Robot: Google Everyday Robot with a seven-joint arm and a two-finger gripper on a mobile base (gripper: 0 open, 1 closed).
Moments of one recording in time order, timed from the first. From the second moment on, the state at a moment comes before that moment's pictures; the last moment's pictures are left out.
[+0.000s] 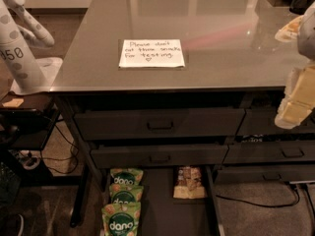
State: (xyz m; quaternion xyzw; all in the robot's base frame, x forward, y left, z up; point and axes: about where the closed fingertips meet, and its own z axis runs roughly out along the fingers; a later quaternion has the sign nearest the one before) arm 0.438 -0.216 0.979 -0.60 0.78 -0.04 0.16
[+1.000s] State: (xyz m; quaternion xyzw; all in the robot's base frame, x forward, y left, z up) arm 0.425 -0.208 0.945 -0.60 0.77 0.00 0.19
